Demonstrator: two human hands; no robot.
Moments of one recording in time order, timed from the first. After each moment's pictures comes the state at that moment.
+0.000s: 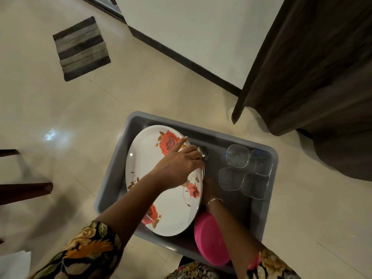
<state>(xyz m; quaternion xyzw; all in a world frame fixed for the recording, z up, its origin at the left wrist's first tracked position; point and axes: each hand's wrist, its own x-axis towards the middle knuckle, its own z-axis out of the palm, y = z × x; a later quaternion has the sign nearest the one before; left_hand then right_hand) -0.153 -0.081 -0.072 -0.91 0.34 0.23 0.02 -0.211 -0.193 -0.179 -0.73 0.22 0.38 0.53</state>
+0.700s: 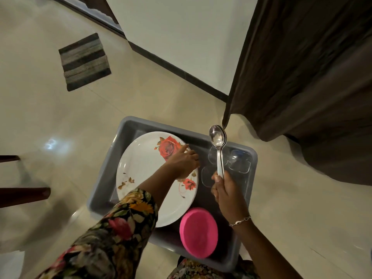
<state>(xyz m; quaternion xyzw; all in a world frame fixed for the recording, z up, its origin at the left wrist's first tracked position) -0.145 -0.133 -0.121 -0.88 0.36 0.28 0.15 -0.234 -0.281 -0.076 -0.78 0.11 0.18 0.59</state>
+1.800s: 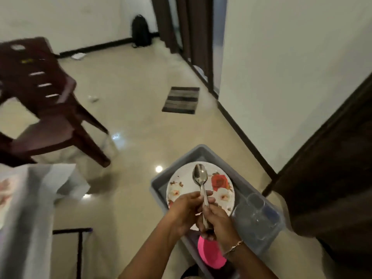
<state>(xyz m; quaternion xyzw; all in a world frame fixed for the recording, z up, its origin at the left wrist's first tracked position) -0.340 -0.115 0.079 -0.39 -0.35 0.07 -0.85 -0.304 -0.226 0.064 -0.59 -0.07 0.46 0.65</state>
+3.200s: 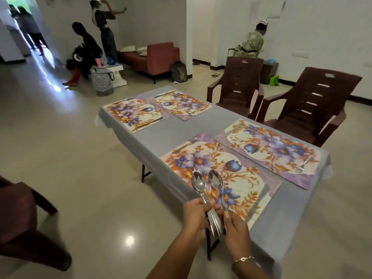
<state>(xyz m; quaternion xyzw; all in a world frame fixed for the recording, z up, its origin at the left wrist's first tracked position) -1.055 -0.103 0.149 -0.14 -0.56 -0.53 -0.62 -0.962 -0.117 0.119 -0.60 -0.48 0.47 0.43</state>
